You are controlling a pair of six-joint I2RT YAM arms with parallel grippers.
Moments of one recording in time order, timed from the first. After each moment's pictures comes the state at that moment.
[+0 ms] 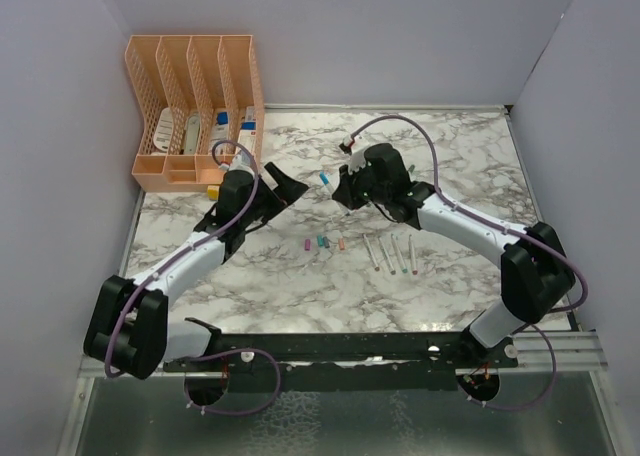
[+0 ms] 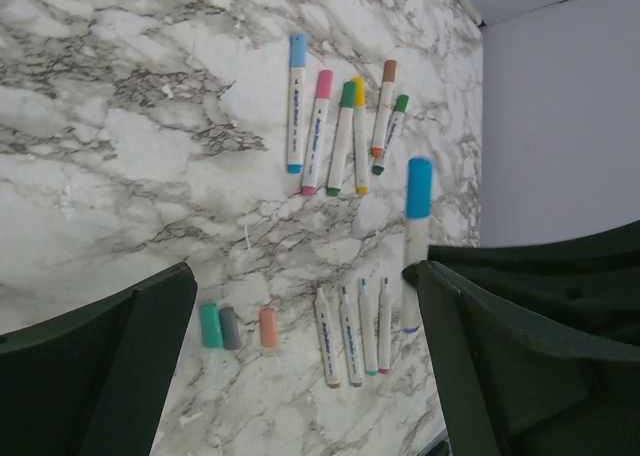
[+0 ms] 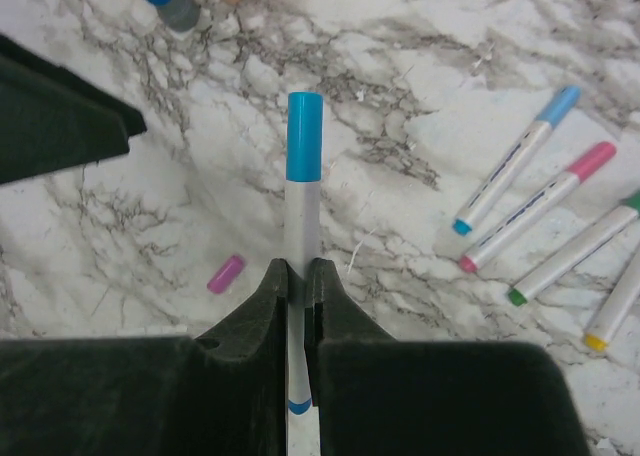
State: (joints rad) left arm -0.37 1.24 0.65 0.17 0.15 -0.96; right arm 0.66 1.61 1.16 -0.07 -0.13 0.13
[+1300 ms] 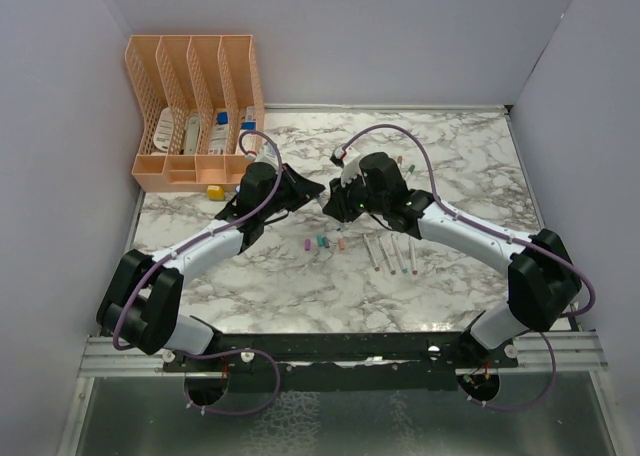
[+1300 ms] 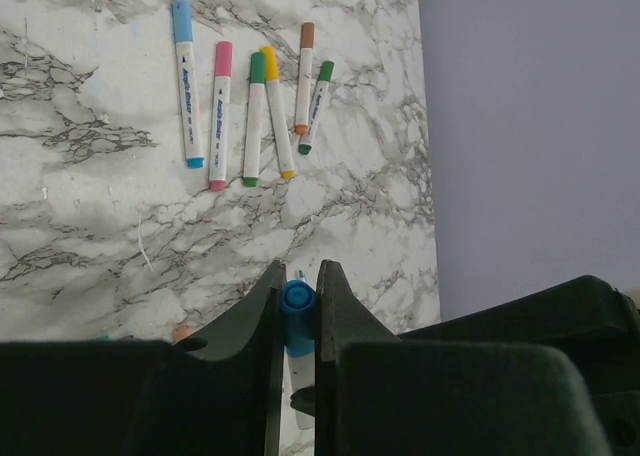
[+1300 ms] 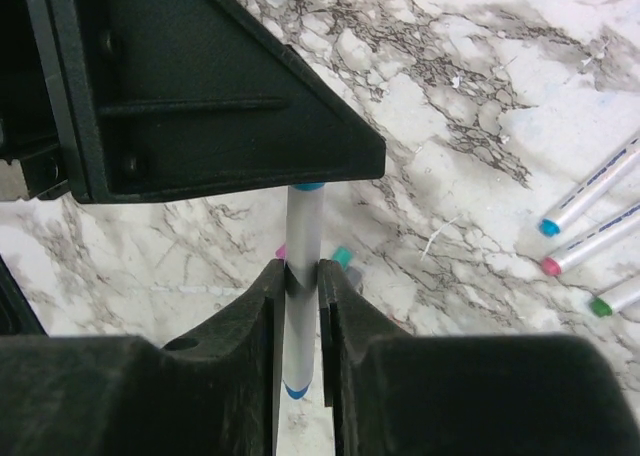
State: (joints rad) left arm -0.49 1.41 0.78 0.30 0.19 -1.00; right arm 0.73 1.54 1.09 -0.07 -0.23 0.14
